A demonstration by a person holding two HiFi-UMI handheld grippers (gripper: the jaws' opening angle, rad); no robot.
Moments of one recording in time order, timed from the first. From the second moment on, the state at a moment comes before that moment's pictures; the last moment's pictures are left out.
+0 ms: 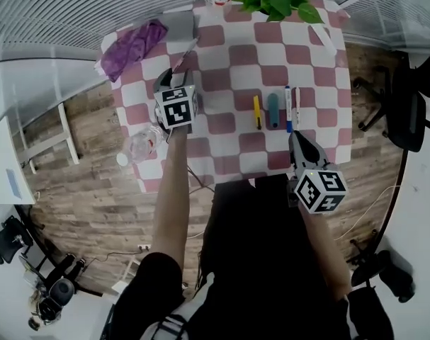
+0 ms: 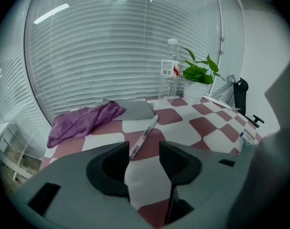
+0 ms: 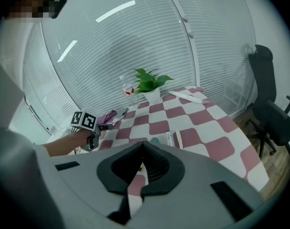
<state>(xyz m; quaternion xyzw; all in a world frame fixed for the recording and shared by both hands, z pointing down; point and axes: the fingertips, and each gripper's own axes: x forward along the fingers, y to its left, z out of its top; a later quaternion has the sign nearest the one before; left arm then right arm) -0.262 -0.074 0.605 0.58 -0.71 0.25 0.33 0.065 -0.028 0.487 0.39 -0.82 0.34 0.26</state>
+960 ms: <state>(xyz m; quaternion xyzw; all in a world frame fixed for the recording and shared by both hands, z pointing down) -0.250 -0.080 0.627 0.61 -0.67 0.24 0.35 0.053 -0.007 0.483 0.41 -0.80 0.33 0.28</state>
